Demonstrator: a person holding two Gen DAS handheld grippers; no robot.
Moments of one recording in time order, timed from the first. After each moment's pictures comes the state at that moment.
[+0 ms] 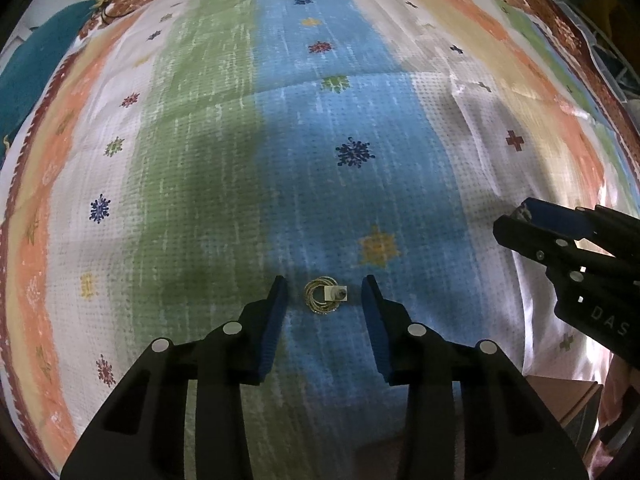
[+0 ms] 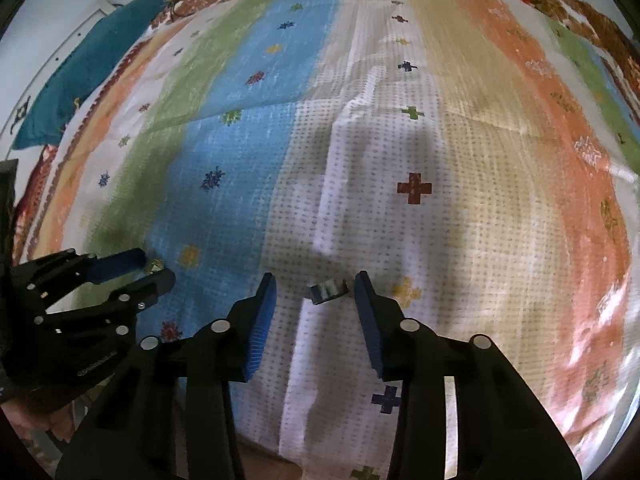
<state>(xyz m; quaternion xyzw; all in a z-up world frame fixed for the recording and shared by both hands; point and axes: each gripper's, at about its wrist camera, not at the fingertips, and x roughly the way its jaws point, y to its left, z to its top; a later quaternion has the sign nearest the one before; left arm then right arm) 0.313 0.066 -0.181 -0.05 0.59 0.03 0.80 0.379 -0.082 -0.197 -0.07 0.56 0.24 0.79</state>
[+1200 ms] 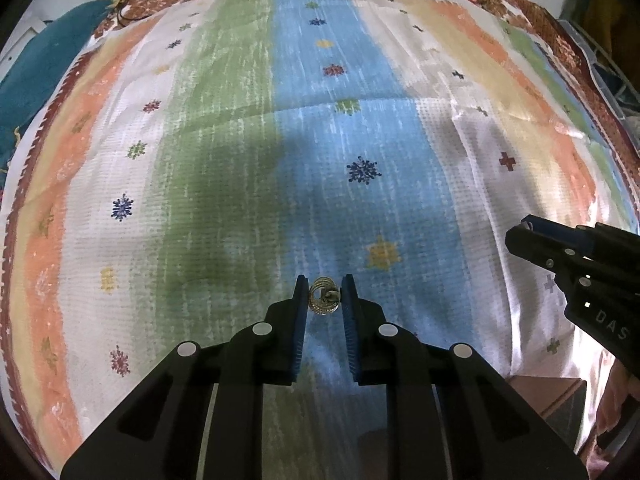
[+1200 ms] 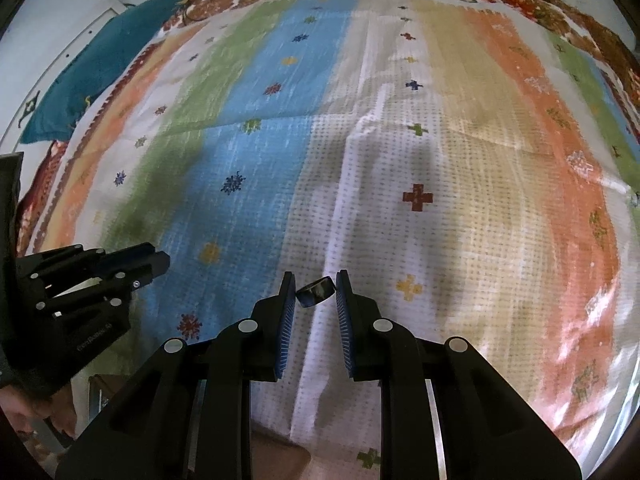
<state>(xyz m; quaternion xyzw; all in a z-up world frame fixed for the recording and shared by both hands) 0.300 0.079 -0.159 -0.07 0.57 0.04 0.82 0.368 -0.085 -0.178 -0.07 0.54 0.25 0.80</state>
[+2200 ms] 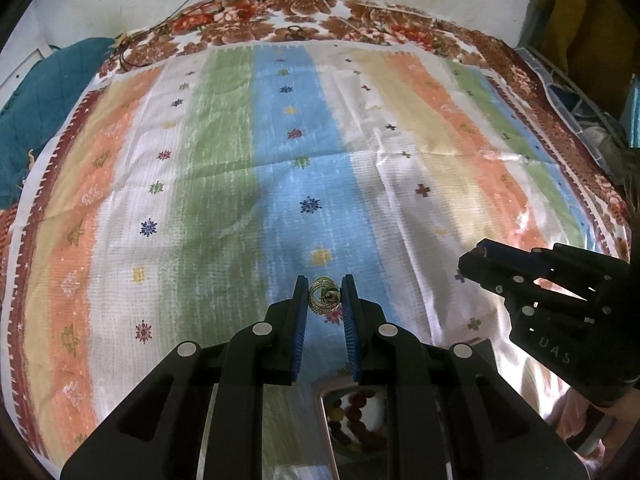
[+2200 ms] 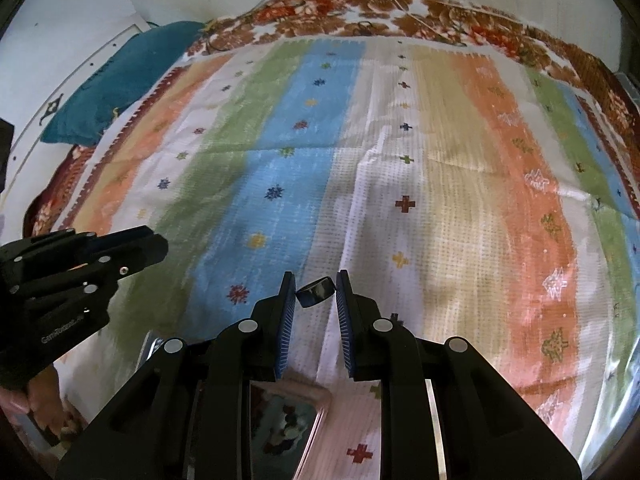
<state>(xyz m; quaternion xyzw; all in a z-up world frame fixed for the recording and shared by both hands) 0.251 0.055 -0.082 -0.07 0.50 0.01 0.86 0.305 -0.101 -0.118 -0.07 0.48 0.26 0.83</state>
